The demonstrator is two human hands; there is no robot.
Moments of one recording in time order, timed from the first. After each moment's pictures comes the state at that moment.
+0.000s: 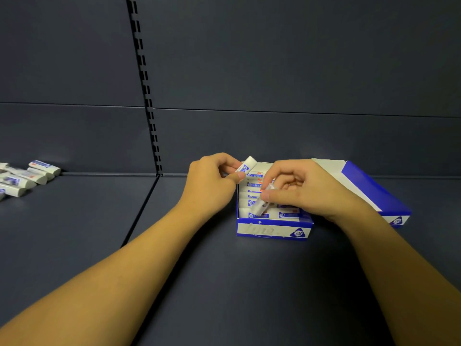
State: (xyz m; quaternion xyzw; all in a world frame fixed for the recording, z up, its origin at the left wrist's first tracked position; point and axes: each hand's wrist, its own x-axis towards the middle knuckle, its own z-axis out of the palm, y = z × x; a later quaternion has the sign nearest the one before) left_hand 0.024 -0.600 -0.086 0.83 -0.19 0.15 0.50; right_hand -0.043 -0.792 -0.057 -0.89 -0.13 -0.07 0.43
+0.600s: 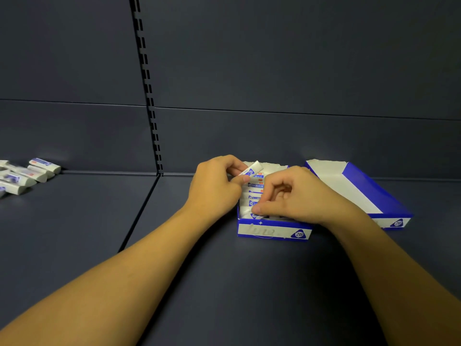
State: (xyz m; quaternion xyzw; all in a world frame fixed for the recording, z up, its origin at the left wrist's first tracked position) left_hand 0.029 -0.606 -0.095 0.84 -0.21 0.16 0.48; right_hand -0.037 -0.782 -0.064 -0.93 -0.12 -0.05 0.33
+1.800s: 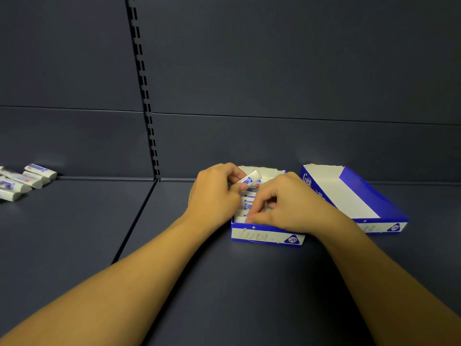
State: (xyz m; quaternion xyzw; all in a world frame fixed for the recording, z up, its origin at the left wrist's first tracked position) left_hand 0.031 -0.610 -0.101 0.85 -0.22 0.17 0.45; right_hand -0.030 -0.774 -0.066 -0.96 -0.16 -0.06 0.21
